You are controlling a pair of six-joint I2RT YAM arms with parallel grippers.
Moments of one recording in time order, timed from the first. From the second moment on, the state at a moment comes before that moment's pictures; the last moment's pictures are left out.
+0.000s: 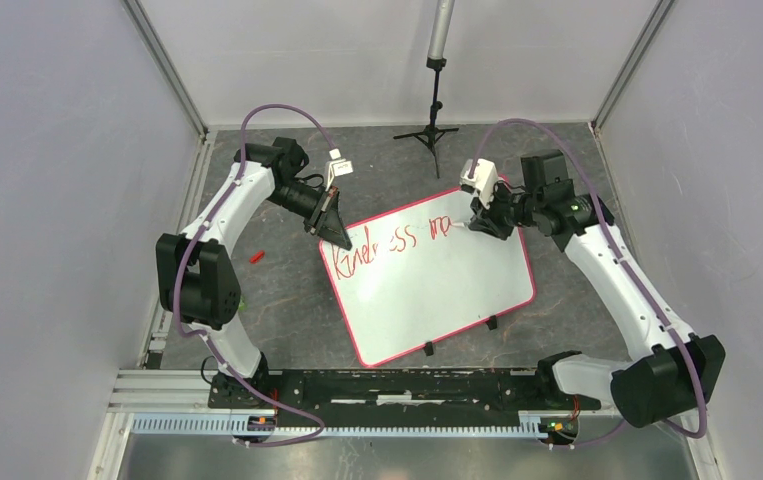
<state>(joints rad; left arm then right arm) -0.23 1.74 1.53 -1.33 1.03 0.59 0.29 1.24 1.19 -0.74 -0.54 -0.66</state>
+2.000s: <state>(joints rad) -0.23 1.74 1.53 -1.33 1.03 0.59 0.27 1.30 1.35 -0.80 -0.49 -0.69</state>
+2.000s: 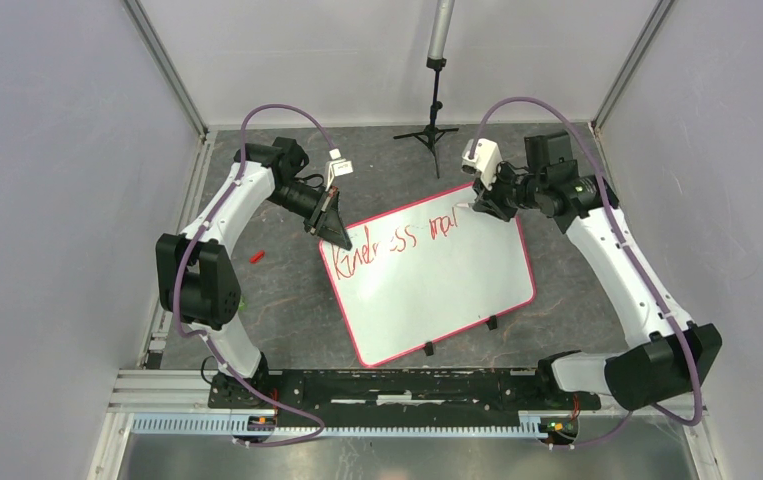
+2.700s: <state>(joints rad) -0.23 1.74 1.52 -1.32 1.03 0.59 0.27 1.22 1.21 -0.81 -0.47 -0.72</state>
